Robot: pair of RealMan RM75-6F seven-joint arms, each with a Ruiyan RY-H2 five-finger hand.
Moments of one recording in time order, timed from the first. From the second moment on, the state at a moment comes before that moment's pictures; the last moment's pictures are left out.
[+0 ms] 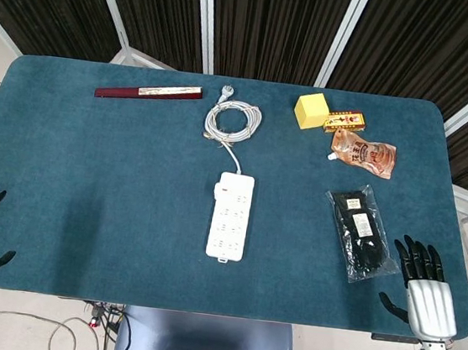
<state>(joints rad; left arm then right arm) -0.02 -1.19 -0.02 -1.62 1.52 1.56 0.19 0.07 -1.28 0.03 -1.50 -1.59 1.54 -0.07</state>
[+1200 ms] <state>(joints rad) -0.11 -1.21 -0.09 -1.62 1.42 1.42 0.21 0.34 -1.61 0.08 -1.68 -1.62 1.09 -0.60</state>
